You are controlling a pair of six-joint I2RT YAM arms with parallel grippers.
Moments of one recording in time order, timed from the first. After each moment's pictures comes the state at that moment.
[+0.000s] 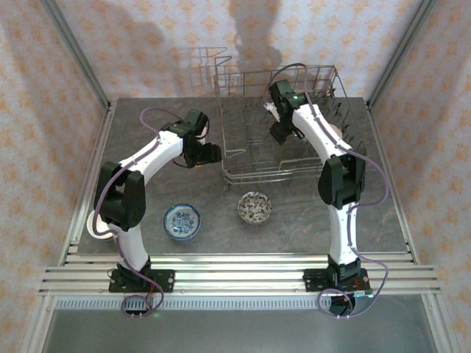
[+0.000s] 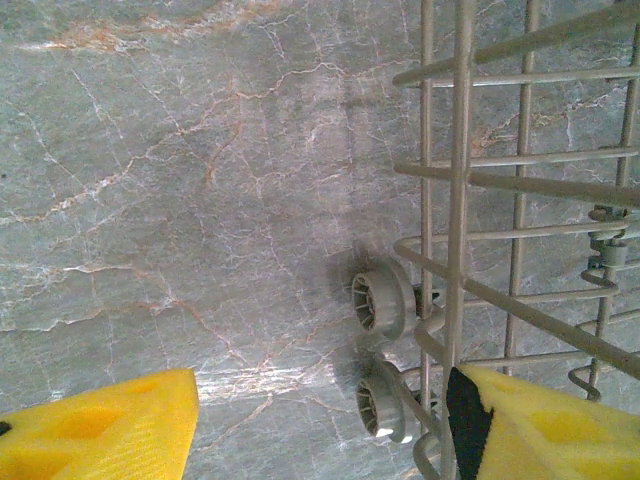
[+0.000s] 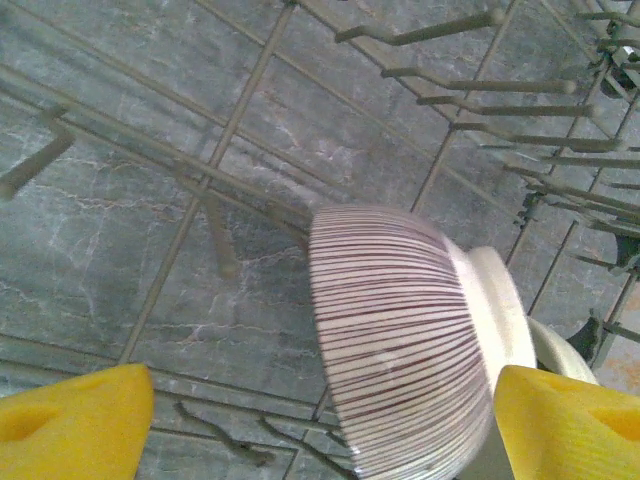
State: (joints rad) left arm -0.33 1.86 1.49 -0.83 0.18 -0.52; right arm 0.34 2.15 2.10 -1.13 0.34 -0.36
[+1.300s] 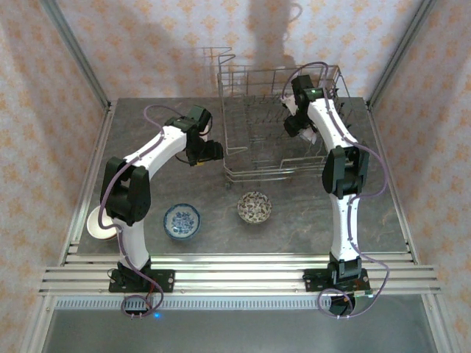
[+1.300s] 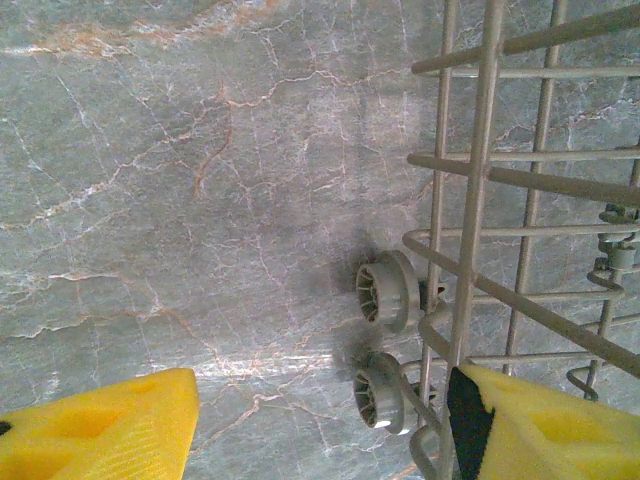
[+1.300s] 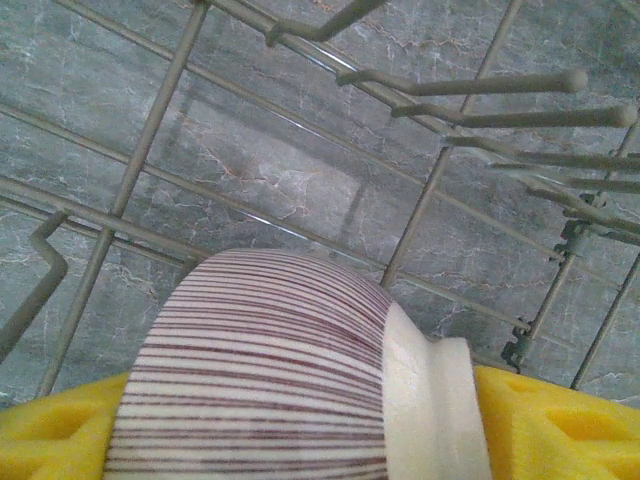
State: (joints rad) left arm -0.33 1.94 1.60 -0.90 0.19 -0.54; right arm 0.19 2.28 2.22 -1.12 0.17 -0.41
